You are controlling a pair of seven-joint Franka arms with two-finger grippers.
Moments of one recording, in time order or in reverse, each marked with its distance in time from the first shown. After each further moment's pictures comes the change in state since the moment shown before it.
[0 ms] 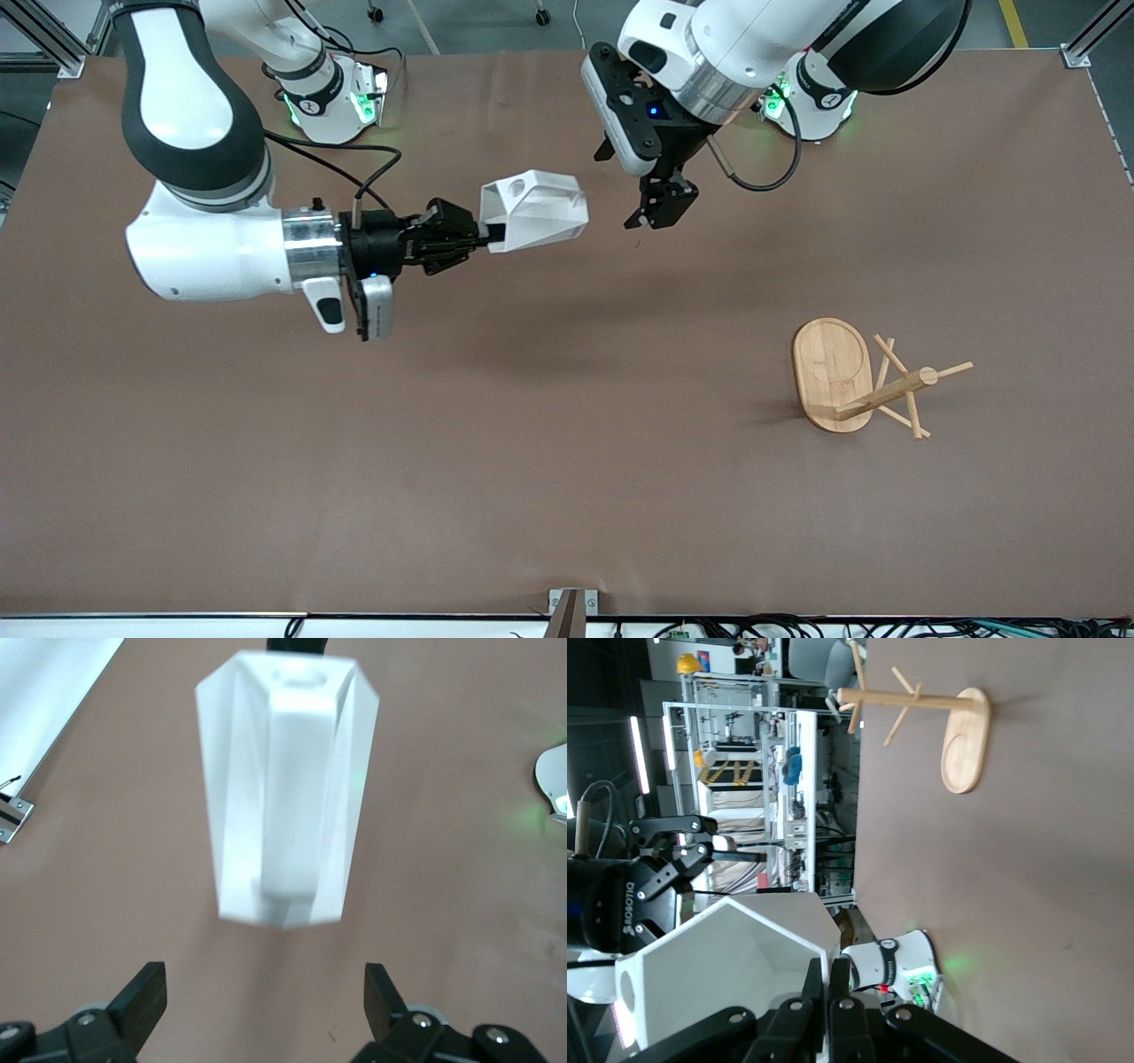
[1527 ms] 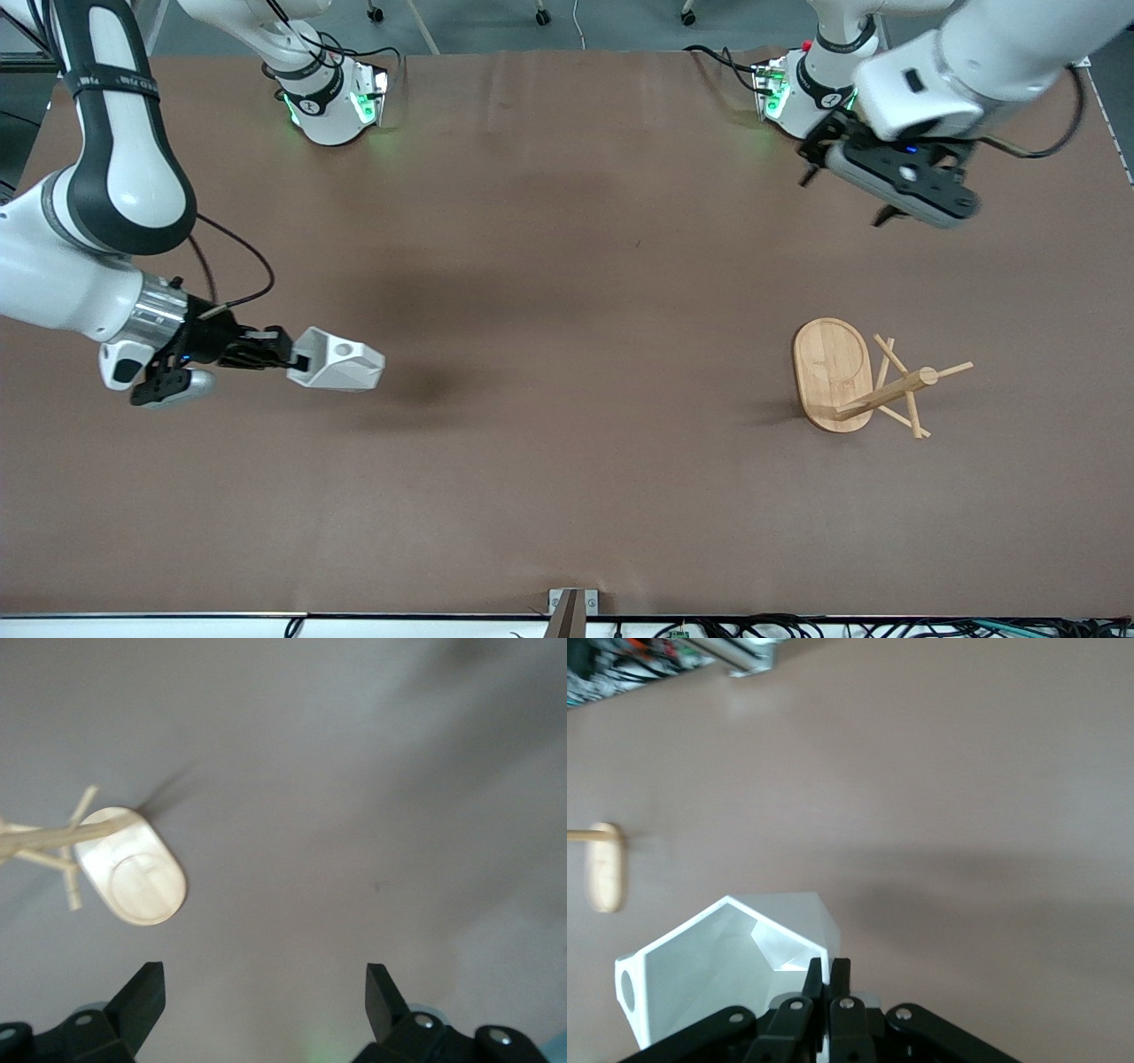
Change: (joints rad) left arm 0.020 -0.136 0.316 0.016 0.080 -0.430 -0.331; right arm -0.252 -0.021 -0.015 -0.107 -0.629 0.301 0.066
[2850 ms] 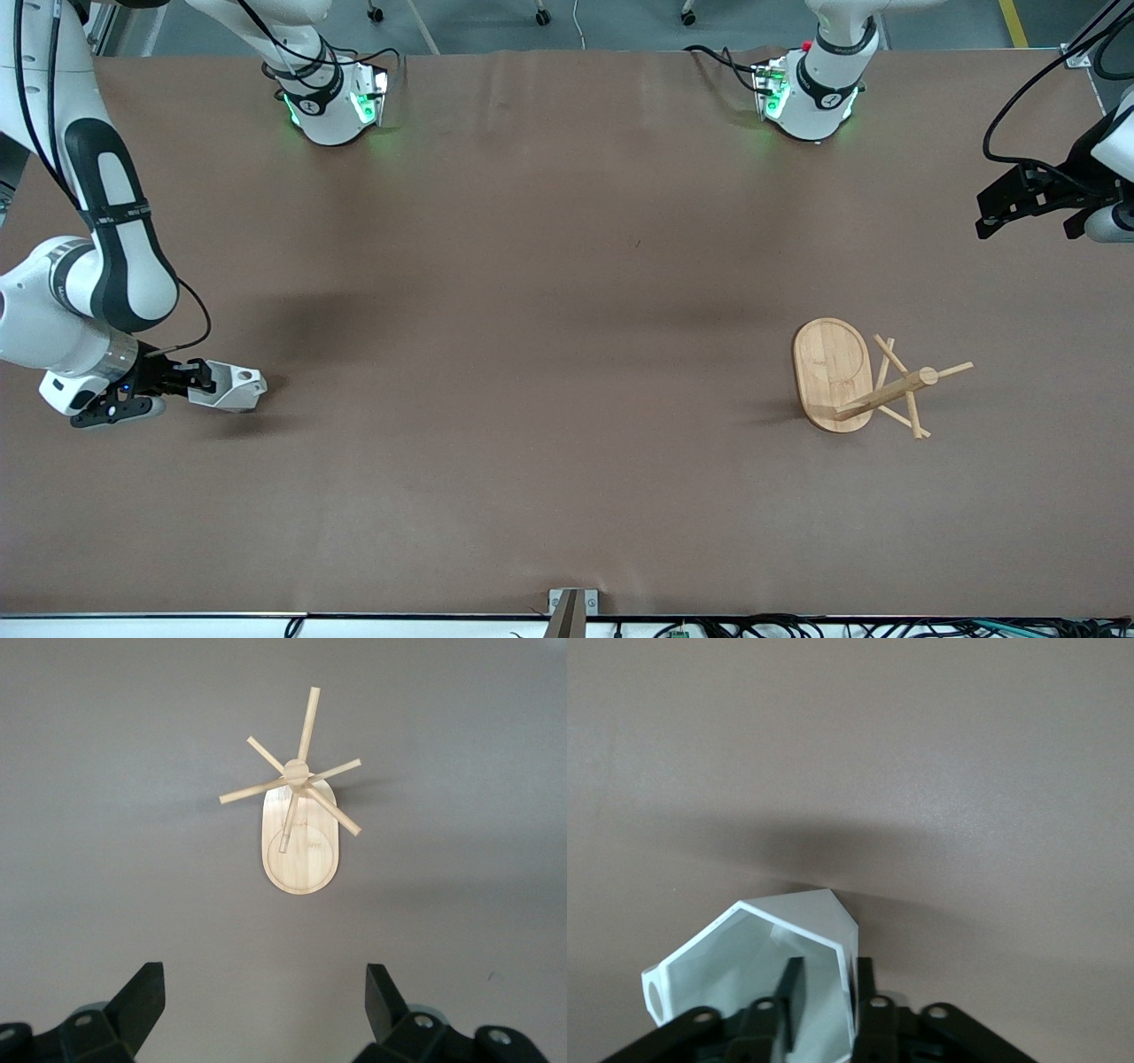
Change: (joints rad) left arm 0.176 -0.015 0.147 -0.002 0.174 0.024 -0.231; right arm -0.283 0.238 -0.031 -0.087 -0.514 0.313 -0.288
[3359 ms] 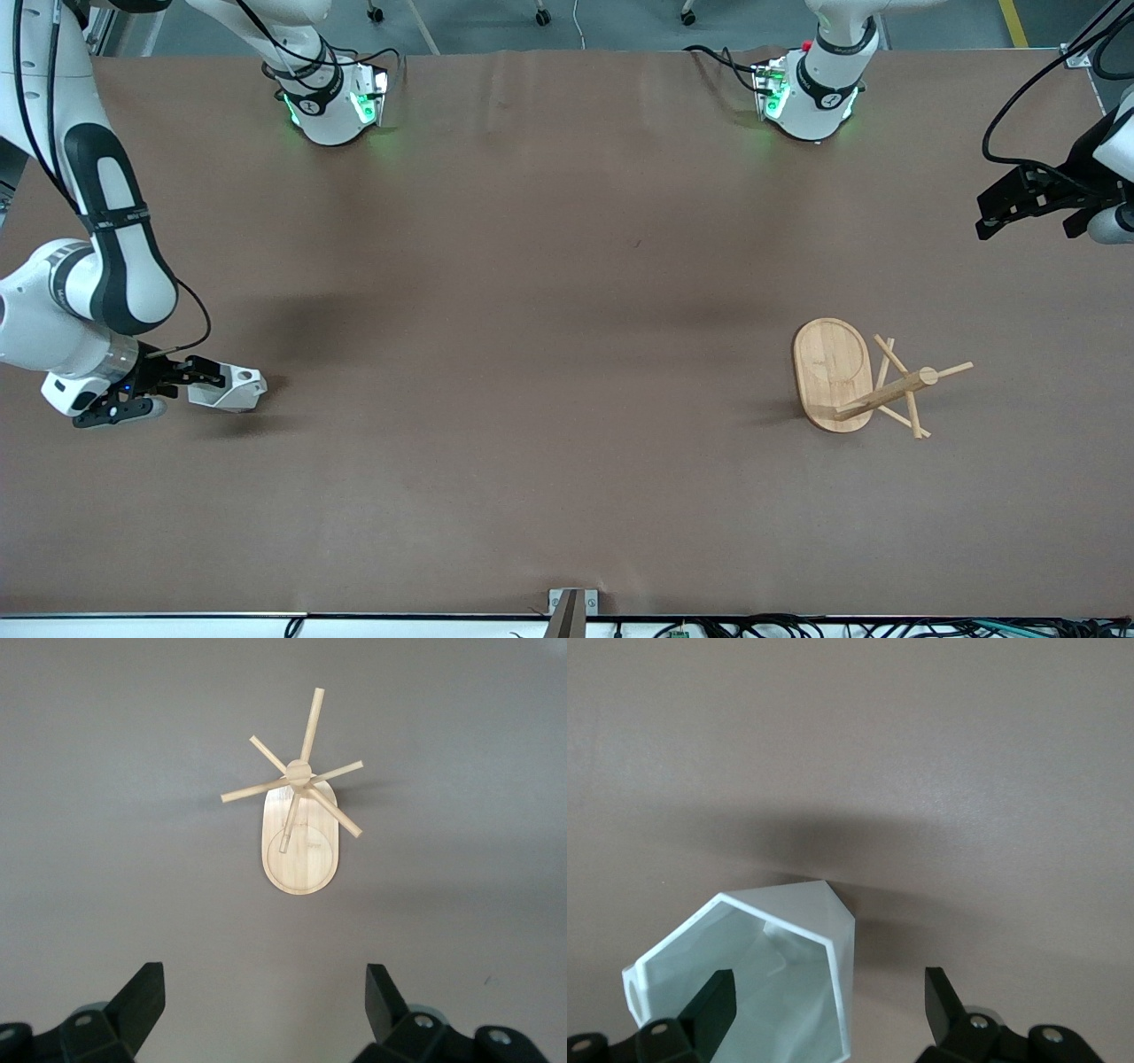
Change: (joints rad) left arm 0.000 0.000 0.000 0.000 0.000 0.000 -0.021; right arm -0.005 0.019 0.000 -0.002 -0.001 -0.003 0.001
